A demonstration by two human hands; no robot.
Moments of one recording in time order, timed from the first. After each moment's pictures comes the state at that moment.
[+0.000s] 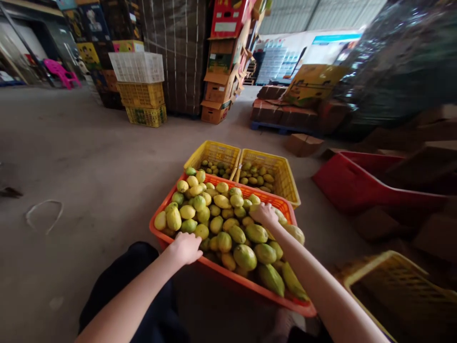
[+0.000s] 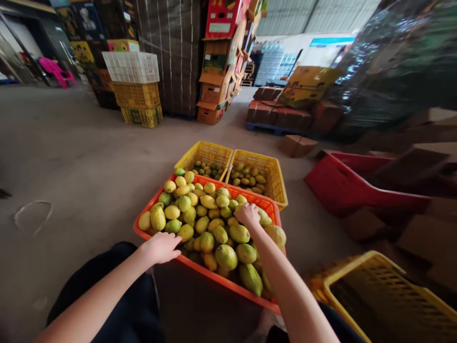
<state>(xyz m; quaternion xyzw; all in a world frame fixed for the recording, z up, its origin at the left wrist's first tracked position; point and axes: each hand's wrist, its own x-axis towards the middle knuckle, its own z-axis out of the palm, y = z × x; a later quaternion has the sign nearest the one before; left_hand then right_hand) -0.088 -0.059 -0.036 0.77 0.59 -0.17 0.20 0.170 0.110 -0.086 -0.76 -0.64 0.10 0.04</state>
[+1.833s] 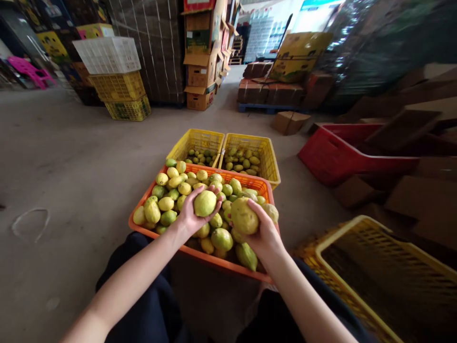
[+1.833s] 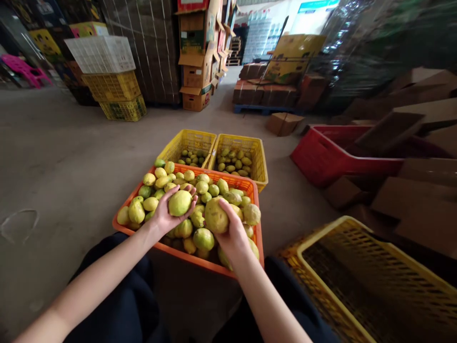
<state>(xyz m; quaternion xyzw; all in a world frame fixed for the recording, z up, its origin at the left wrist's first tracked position) 0.003 -0.001 -0.016 0.20 0.37 0.52 0.74 0.177 -0.020 -0.031 -0.44 -0.30 0.59 0.61</state>
